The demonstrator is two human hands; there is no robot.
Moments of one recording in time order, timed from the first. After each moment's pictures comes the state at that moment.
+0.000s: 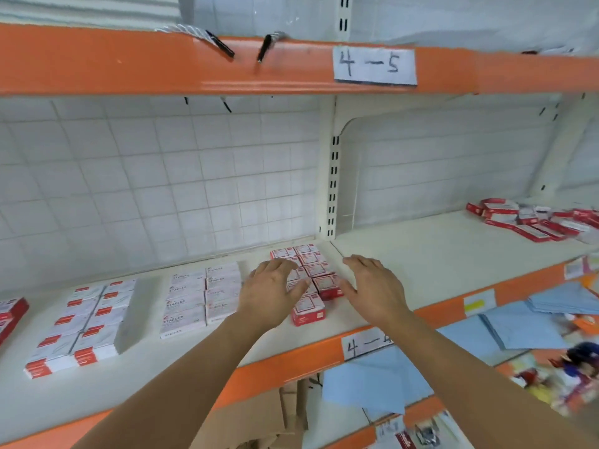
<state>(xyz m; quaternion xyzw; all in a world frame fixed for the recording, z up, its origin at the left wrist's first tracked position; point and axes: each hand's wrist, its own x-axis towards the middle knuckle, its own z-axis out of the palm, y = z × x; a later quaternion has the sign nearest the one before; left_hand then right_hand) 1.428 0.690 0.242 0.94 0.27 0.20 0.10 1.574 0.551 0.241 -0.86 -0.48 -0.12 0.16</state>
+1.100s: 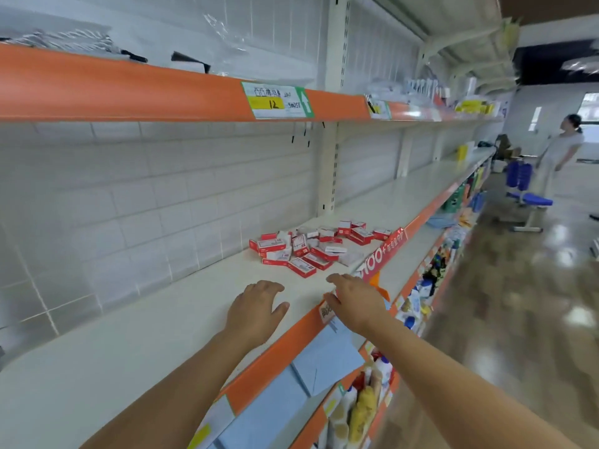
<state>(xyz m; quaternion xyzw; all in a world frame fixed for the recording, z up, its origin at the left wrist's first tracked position) 1.869 0.461 0.229 0.98 0.02 0.14 0.16 1.928 0.269 0.247 -0.96 -0.24 -0.10 0.14</state>
